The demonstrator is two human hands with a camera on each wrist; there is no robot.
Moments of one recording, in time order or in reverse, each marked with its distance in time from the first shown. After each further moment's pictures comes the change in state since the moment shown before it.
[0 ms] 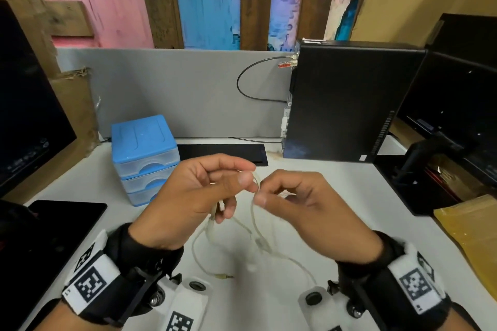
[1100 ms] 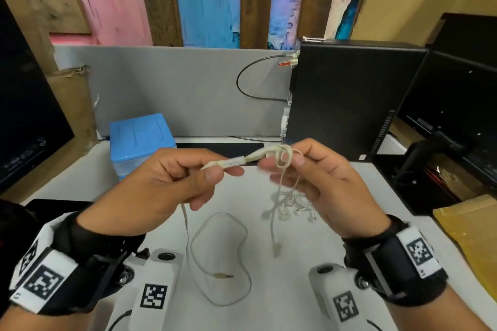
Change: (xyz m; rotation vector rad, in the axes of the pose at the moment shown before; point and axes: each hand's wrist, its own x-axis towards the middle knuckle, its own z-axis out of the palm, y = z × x) left_hand -0.005 0.022 -0.034 0.351 -0.193 0.211; right_hand 0.012 0.002 -0.024 0.320 0.079 0.029
